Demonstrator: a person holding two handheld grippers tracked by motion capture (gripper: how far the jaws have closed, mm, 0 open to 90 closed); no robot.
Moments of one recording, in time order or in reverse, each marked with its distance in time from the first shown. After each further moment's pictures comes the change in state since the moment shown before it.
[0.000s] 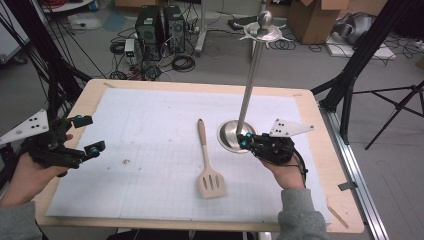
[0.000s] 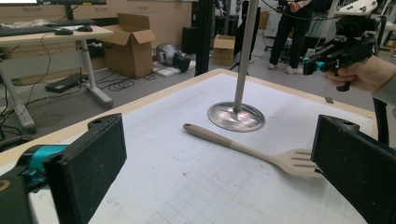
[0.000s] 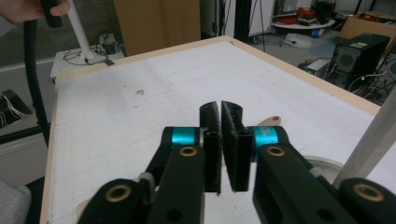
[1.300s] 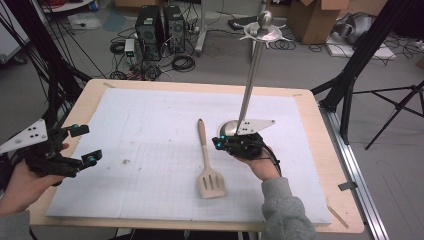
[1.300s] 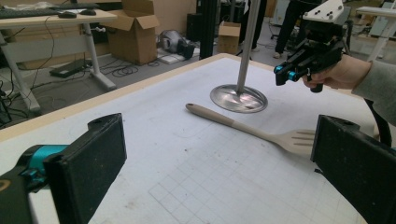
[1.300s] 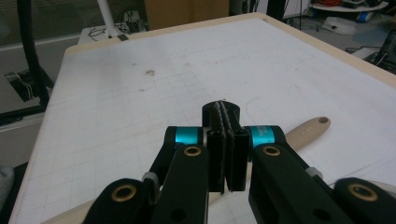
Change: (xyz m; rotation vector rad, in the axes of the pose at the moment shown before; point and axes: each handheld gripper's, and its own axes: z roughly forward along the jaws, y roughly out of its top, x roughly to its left) left arm -0.004 -0.017 -0.012 0.046 0.022 -0.015; right arm -0.010 -0.017 0.078 0.075 0.133 -0.044
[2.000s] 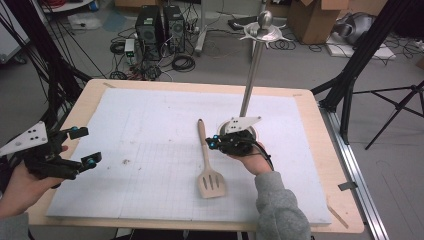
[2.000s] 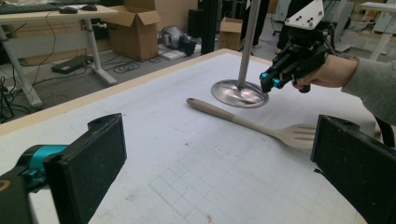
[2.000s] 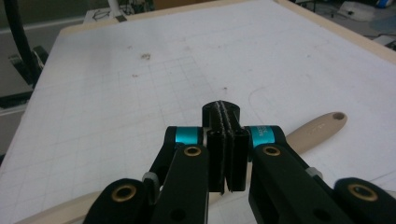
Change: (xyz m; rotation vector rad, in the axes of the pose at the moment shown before) left arm -0.002 -0.004 -0.002 0.017 0.007 0.000; right arm -0.013 -0.004 0.032 0.085 0.026 -0.031
